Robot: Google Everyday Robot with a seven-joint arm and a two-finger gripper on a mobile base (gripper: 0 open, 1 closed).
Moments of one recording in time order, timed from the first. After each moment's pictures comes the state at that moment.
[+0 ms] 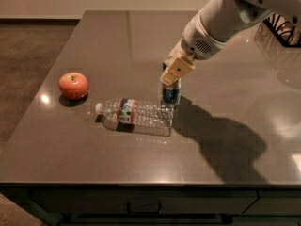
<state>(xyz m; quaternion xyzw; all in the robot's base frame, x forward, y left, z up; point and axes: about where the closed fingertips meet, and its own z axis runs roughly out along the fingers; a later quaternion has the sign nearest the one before) 0.566 -0.062 0.928 -0.57 0.76 0.11 0.28</state>
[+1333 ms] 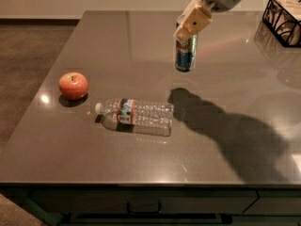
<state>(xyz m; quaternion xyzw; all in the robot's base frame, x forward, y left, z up) 0.597 -0.085 1.017 -0.58 0.75 0.11 0.29</state>
